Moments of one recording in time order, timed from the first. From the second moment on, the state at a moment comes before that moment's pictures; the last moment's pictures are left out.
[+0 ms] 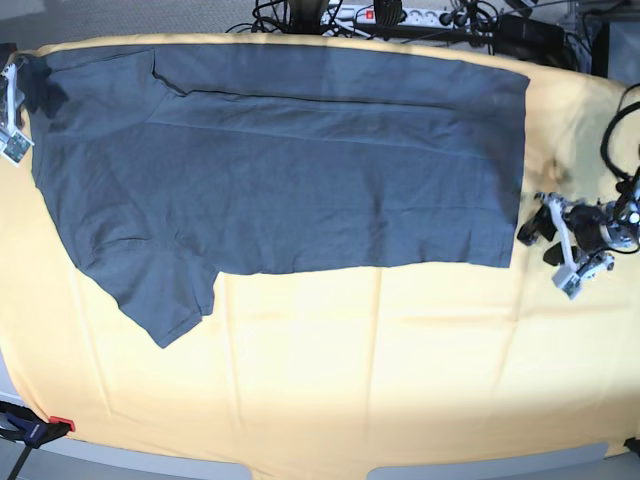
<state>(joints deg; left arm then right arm) -24.4 -58.4 39.3 69.7 -53.0 -30.0 28.6 -56.3 58.9 33.9 119.7 16.4 25.4 -49.0</state>
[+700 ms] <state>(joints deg) -29.5 -41.9 37.9 49.5 -88.3 -44.7 55.1 -52.9 58.9 33.9 119.7 16.5 25.1 -44.9</state>
